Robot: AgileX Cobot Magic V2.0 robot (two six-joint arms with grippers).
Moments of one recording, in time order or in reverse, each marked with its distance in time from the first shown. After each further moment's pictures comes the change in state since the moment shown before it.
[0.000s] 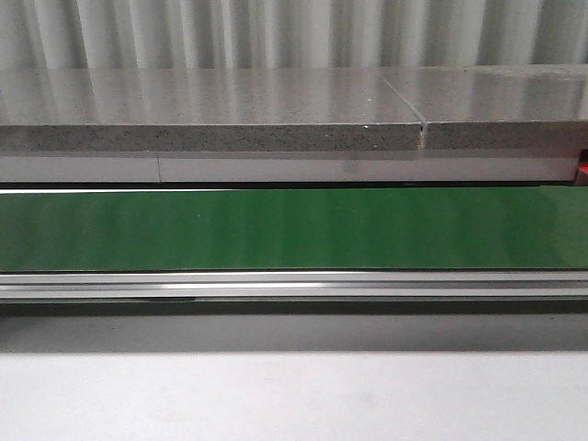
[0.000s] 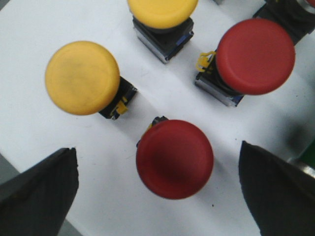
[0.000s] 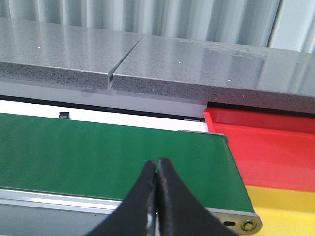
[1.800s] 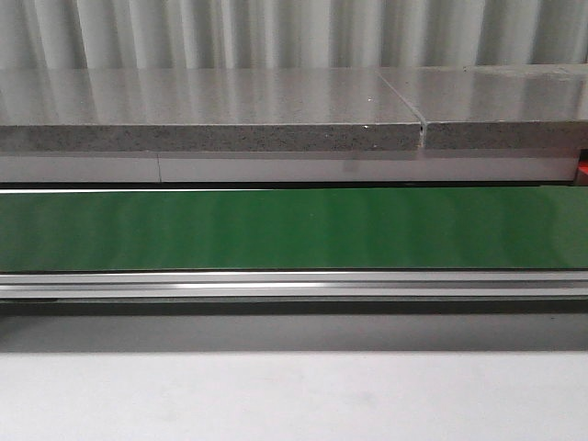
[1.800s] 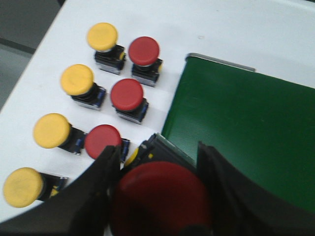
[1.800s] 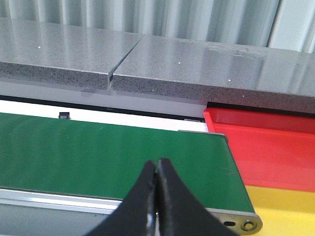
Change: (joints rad) left arm -0.235 -0.217 -0.273 -0.155 0.222 0.323; right arm 0.000 0.000 0.000 0.000 0.000 0.000
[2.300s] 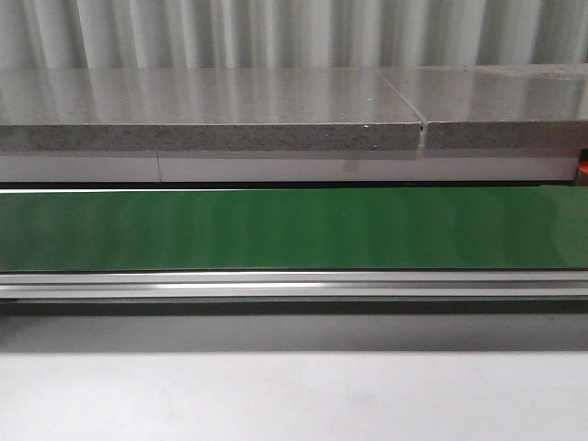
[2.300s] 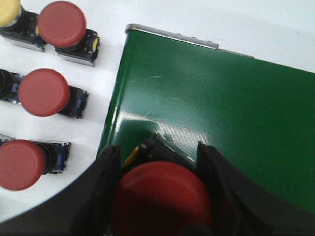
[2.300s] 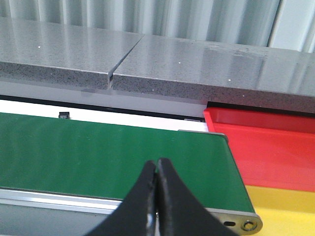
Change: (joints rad) left arm -0.018 0.285 -0.125 -0.189 0.031 0.140; right arm 0.000 0.000 0.000 0.000 0.000 0.000
